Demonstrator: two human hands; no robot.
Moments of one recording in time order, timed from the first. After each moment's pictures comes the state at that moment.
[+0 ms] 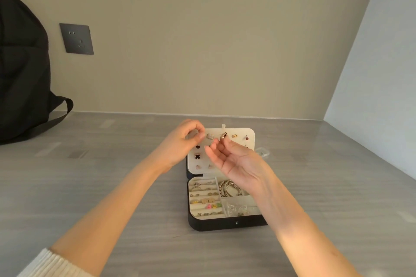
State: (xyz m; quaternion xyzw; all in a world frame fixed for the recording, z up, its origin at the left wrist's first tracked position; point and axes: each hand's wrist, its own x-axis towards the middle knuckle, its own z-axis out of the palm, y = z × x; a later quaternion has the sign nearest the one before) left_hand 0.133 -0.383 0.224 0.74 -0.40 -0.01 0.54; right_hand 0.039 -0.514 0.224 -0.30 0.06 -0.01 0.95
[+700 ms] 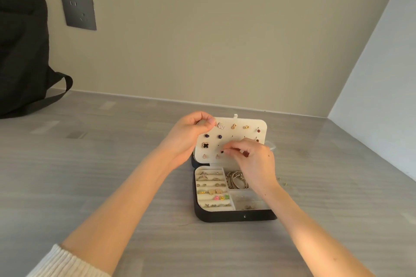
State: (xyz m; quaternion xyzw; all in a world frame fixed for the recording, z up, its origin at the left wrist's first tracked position) left_hand 0.130 -0.390 0.214 0.60 -0.28 -0.14 0.74; right_hand 0.042 -0.527 0.183 -0.89 0.07 -0.31 0.33
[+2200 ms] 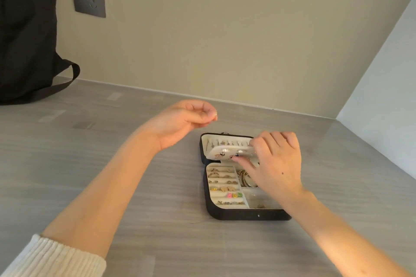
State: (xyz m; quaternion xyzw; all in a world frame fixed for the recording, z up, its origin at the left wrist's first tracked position) left_hand 0.154 -0.346 0.230 0.59 -0.37 -0.23 0.68; right_hand 0.038 -0.540 0.183 -0.84 -0.08 -0.52 -0.15
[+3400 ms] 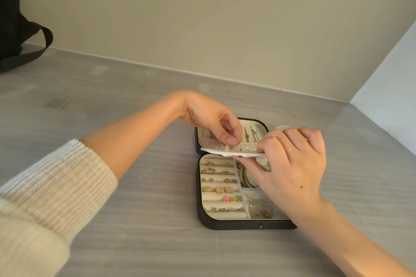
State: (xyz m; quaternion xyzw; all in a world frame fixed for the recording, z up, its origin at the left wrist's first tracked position) left_hand 0.201 -0.423 0.215 0.66 -0.55 -0.45 0.25; right_hand 0.033 -0.545 0.174 -0.80 -0.13 -0.57 -0.14
